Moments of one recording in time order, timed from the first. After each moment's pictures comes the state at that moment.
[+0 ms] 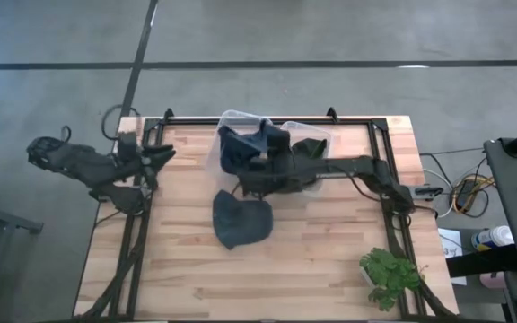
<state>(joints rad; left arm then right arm) -0.43 0.63 0.97 -0.76 -0.95 -0.63 0.06 2.17 2.26 -1.57 0.92 0.04</state>
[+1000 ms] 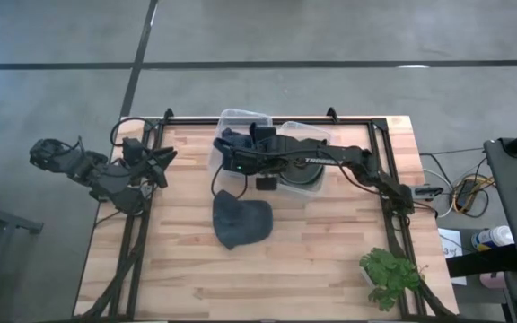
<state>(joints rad) -0.43 0.64 0.87 -0.83 -1.06 -0.87 -0.06 2.26 2.35 -1.42 0.52 -0.13</state>
